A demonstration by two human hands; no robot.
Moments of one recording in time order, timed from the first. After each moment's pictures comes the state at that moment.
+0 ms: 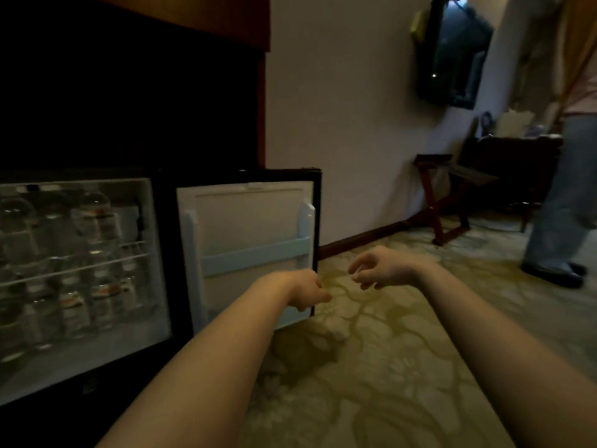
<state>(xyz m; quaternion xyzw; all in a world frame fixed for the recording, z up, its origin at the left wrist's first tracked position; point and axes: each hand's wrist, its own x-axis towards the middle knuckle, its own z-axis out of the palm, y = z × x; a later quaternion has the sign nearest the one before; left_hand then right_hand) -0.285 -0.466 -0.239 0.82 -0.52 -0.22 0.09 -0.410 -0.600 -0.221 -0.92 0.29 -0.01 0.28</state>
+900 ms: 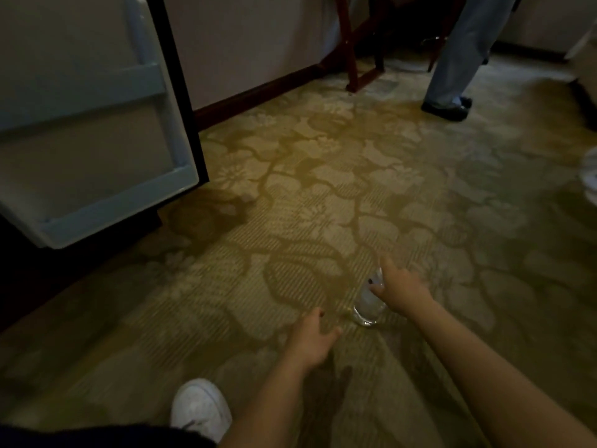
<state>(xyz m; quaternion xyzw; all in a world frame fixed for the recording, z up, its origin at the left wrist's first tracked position) -0.491 -0.488 -0.534 0.74 -0.44 -0.45 0.25 -0.629 -0.632 -0.512 -0.81 0.57 0.08 0.10</state>
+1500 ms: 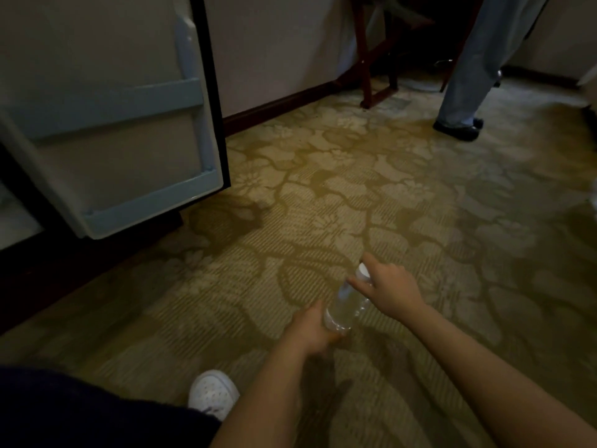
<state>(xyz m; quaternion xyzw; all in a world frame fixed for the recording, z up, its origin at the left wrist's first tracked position) -0.464 -0.473 -0.509 0.73 -0.48 -0.43 0.26 -0.593 -0.588 -0.471 -0.90 0.43 -0.08 0.06</state>
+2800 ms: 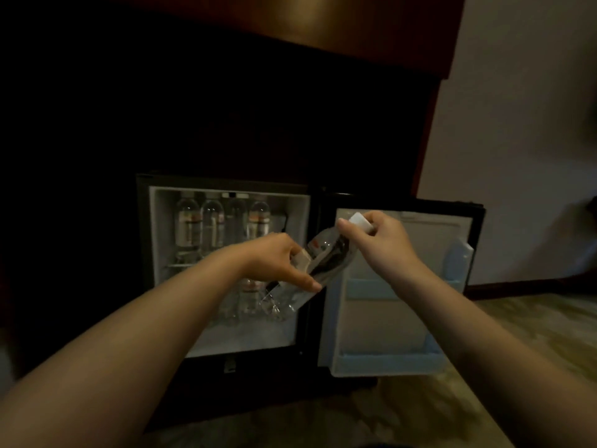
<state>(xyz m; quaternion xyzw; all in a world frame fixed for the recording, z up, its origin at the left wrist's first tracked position) -0.117 -0.231 -0.183 0.86 -0.45 -0.08 0.23 -0.220 -0.399 -0.181 -0.83 0.04 -0.37 0.42</state>
